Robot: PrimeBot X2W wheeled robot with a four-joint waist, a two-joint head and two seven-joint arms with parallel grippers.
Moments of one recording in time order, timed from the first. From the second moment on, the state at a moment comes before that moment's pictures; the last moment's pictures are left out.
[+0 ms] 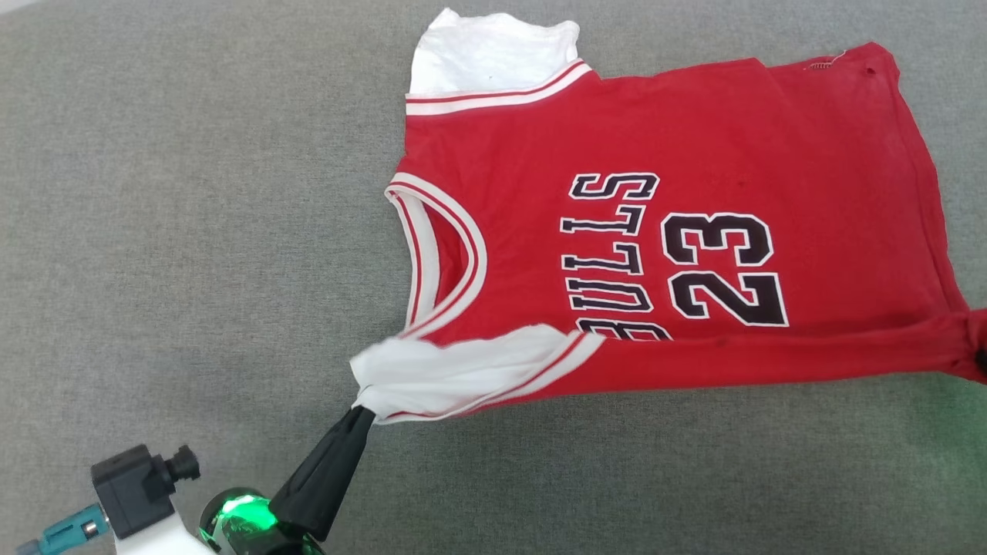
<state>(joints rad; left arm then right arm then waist) 0.03 0.62 -0.56 -0.35 -1.29 -0.13 -0.26 0.02 -0.70 -0.03 0.07 0.86 0.13 0.23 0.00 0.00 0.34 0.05</state>
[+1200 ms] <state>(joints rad) -0.57 0.57 -0.78 0.15 -1.37 -0.13 -0.26 -0.36 -0.54 -0.03 0.25 0.74 0.13 0.32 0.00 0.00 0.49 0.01</state>
